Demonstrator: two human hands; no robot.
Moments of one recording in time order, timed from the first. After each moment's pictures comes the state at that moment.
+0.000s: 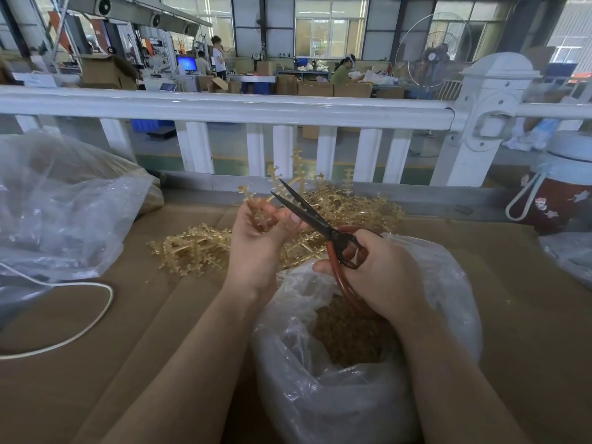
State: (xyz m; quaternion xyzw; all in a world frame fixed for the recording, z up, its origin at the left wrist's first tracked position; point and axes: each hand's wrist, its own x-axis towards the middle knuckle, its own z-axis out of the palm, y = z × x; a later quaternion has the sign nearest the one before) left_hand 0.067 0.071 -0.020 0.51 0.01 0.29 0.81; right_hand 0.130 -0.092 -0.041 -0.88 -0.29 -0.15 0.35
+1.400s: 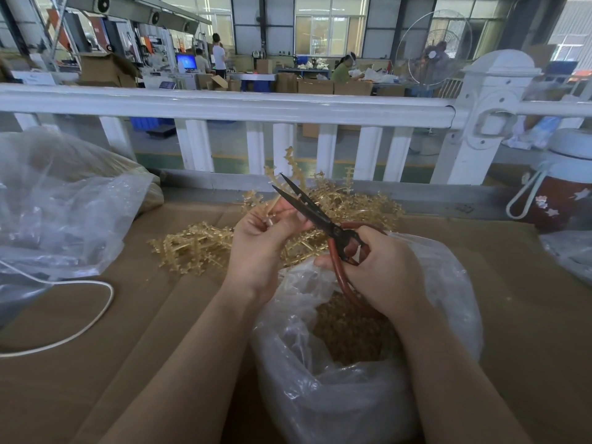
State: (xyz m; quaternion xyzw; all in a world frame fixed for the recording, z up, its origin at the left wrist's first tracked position) left_hand 0.069 0.075 -0.026 0.53 -0.07 0.27 0.80; right_hand 0.130 -0.092 -0.044 -0.88 -0.28 -0.18 0.34
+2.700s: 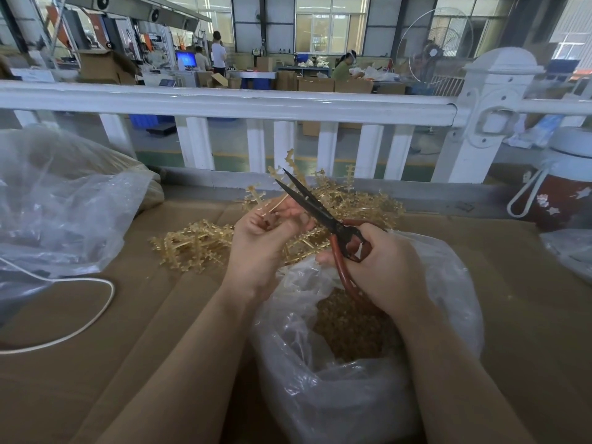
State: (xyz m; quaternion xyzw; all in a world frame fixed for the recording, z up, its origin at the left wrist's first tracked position) left_hand 0.073 0.080 -0.034 0.57 -0.07 0.29 0.77; right_hand 0.131 -0.092 -0.047 -0.86 -0.29 -0.21 0.36
